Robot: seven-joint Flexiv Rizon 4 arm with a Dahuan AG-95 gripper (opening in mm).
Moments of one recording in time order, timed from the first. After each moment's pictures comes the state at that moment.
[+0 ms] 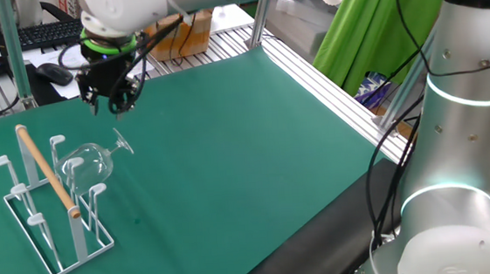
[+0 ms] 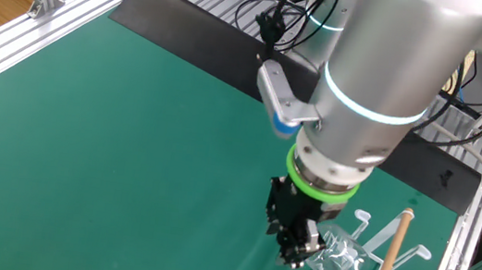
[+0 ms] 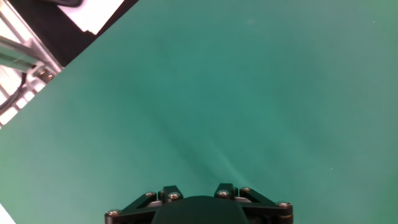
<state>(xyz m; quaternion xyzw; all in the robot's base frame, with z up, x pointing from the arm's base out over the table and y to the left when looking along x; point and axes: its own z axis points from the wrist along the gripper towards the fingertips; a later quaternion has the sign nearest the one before) 0.619 0.227 0.175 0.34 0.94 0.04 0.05</state>
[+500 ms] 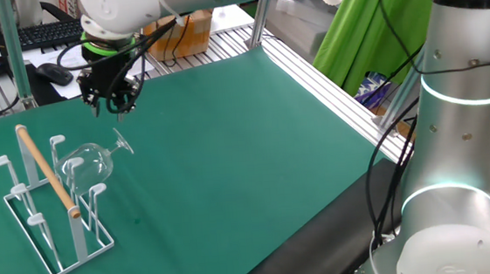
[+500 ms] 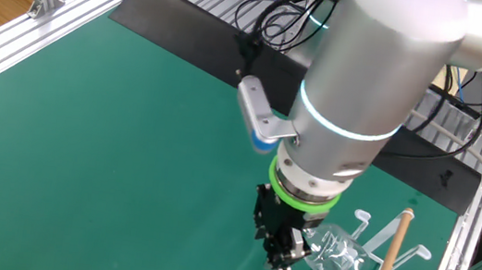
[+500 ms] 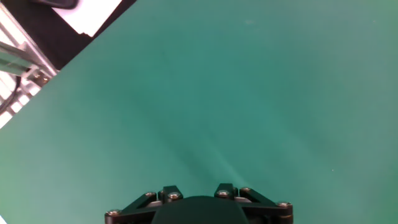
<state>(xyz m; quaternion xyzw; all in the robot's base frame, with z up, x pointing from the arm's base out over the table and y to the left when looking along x) 0.628 0.212 0.161 0.32 0.95 0.03 0.03</state>
